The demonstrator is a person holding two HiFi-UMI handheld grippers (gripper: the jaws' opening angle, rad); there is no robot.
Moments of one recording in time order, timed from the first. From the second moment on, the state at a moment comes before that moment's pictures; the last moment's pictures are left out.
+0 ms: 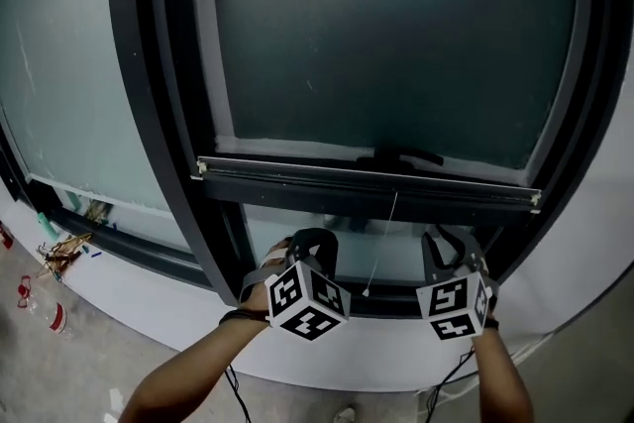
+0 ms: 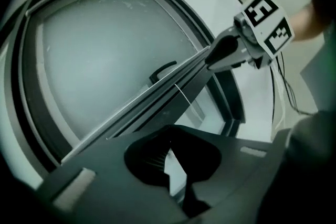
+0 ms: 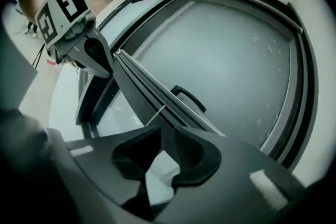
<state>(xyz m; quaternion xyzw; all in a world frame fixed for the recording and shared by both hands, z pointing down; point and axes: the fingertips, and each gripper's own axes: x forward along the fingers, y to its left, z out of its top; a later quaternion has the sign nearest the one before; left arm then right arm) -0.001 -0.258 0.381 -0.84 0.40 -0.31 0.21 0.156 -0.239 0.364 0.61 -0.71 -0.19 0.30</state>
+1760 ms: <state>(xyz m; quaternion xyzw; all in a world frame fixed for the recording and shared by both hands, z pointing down) -0.049 0.006 0.366 -0.91 0.40 -0.10 -0.07 -0.011 0.017 0.371 0.61 -0.79 0.10 0.06</state>
